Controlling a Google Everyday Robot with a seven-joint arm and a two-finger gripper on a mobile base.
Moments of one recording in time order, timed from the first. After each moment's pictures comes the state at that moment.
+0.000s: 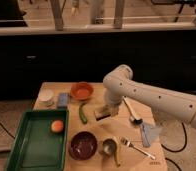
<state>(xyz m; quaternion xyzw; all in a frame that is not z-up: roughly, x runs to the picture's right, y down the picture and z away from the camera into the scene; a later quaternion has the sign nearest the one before) 0.081 0.111 0.767 -0.29 -0.08 -0.15 0.94</state>
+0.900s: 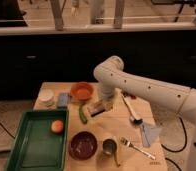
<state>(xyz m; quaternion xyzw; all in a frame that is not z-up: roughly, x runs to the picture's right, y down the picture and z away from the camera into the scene) 0.042 0.081 0.758 -0.31 -0.09 -0.21 0.92</state>
